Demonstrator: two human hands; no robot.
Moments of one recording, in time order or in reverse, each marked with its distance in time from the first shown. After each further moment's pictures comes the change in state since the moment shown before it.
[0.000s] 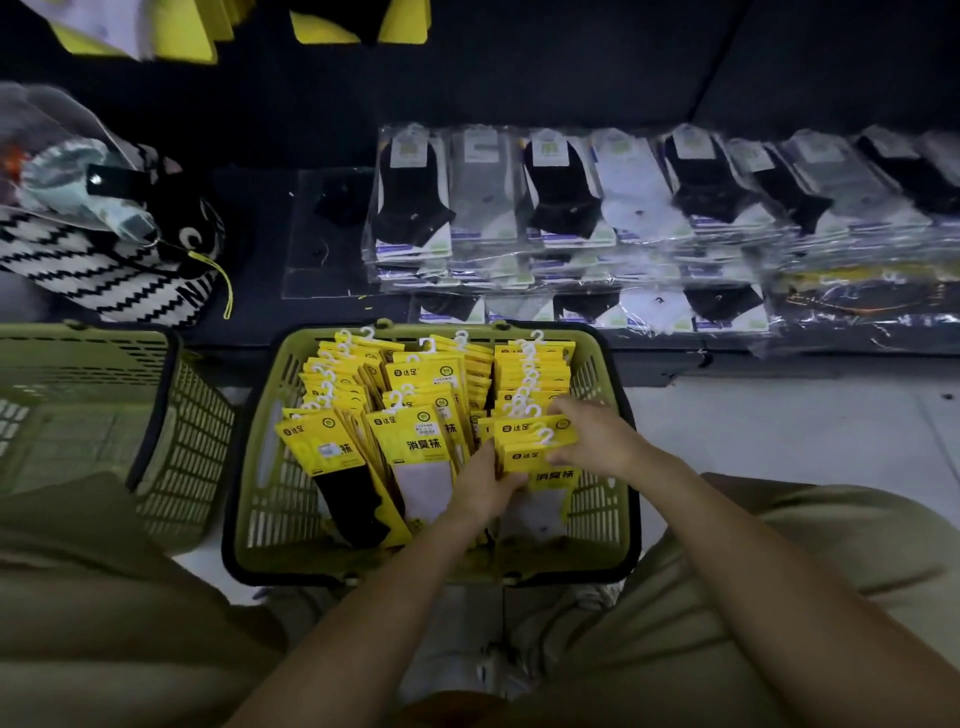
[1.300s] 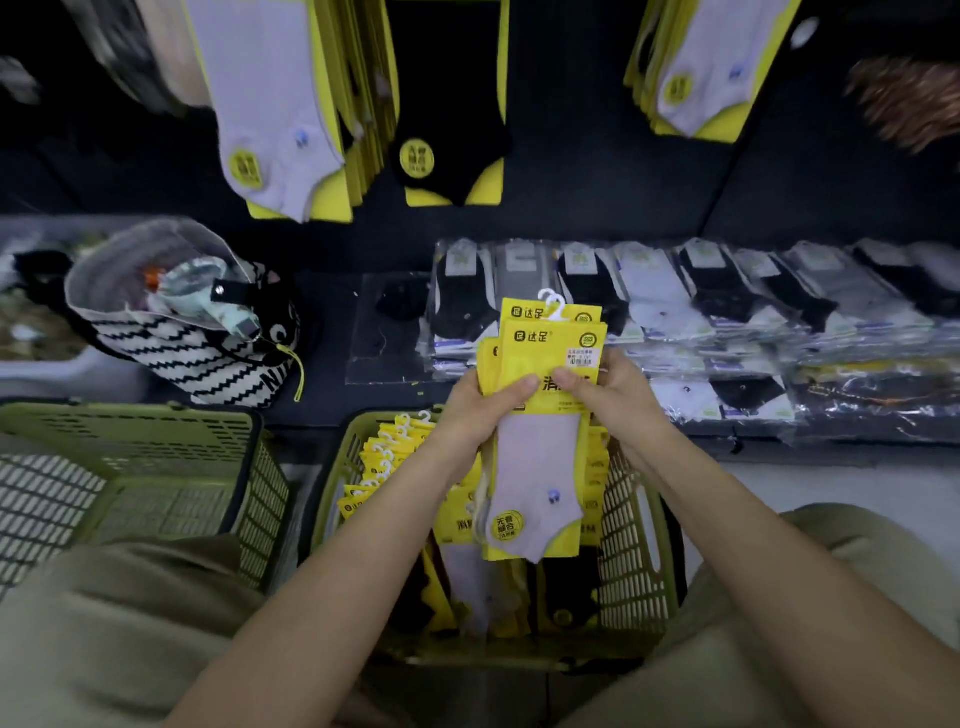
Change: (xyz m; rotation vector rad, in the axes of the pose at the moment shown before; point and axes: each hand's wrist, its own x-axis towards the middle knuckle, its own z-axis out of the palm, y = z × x) left_hand -0.015 0.126 -0.148 -0.666 0.025 0.233; right_hand 0.003 -0.117 -0.090 1.015 0.418 -0.184
